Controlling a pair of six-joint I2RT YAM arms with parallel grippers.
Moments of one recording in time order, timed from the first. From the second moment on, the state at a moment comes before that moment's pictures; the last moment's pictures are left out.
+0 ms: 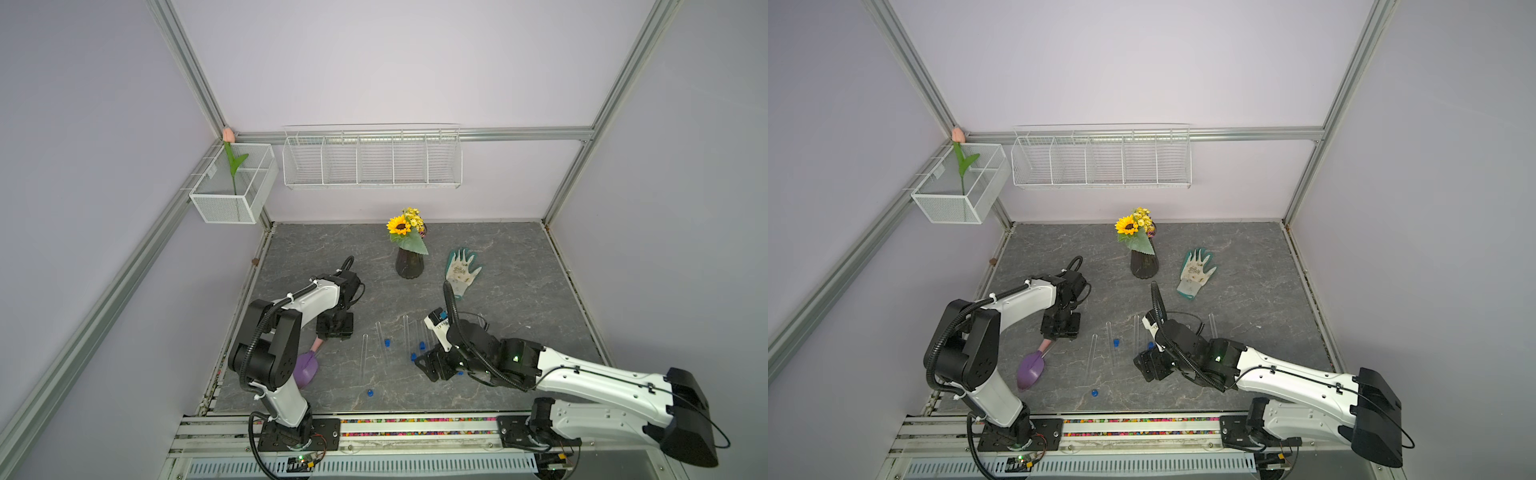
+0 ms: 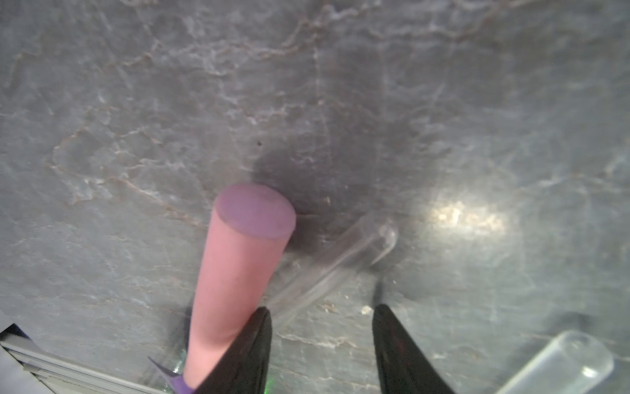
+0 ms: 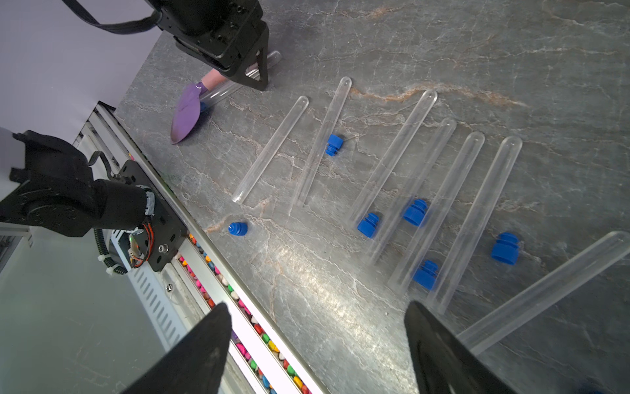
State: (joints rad) left arm -0.40 1.73 1.05 -1.00 -0.15 -0.41; right arm 1.13 1.09 0.74 -0.44 0.02 0.57
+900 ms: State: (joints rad) left arm -0.43 1.74 1.07 -1.00 -0.04 -0.41; right arm 1.13 1.09 0.73 -0.43 0.02 0.58
